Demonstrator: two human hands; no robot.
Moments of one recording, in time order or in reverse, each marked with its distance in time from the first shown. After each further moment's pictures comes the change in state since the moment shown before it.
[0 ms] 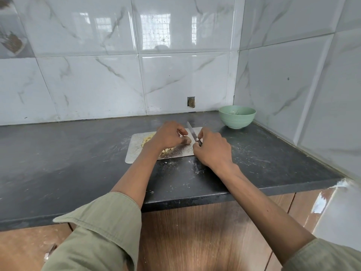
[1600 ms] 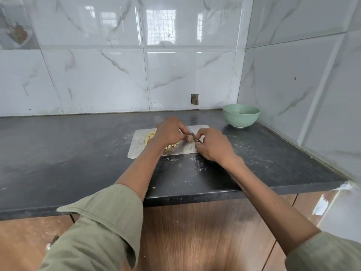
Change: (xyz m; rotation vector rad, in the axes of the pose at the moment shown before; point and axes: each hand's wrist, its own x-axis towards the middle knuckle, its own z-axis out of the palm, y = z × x) left_hand -0.007 0.007 -0.002 -0.035 0.070 -0.046; right_hand 0.020 0.011 0.007 0.063 -0.185 -0.056
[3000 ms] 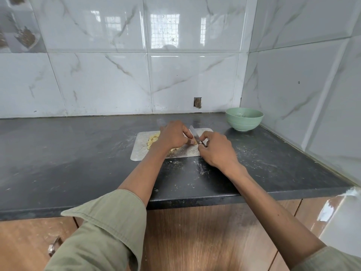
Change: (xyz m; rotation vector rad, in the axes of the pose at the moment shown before) left_hand -0.003 0.002 0.003 0.051 0.003 -0.045; right_hand -0.004 0.006 0.010 0.064 0.100 -0.025
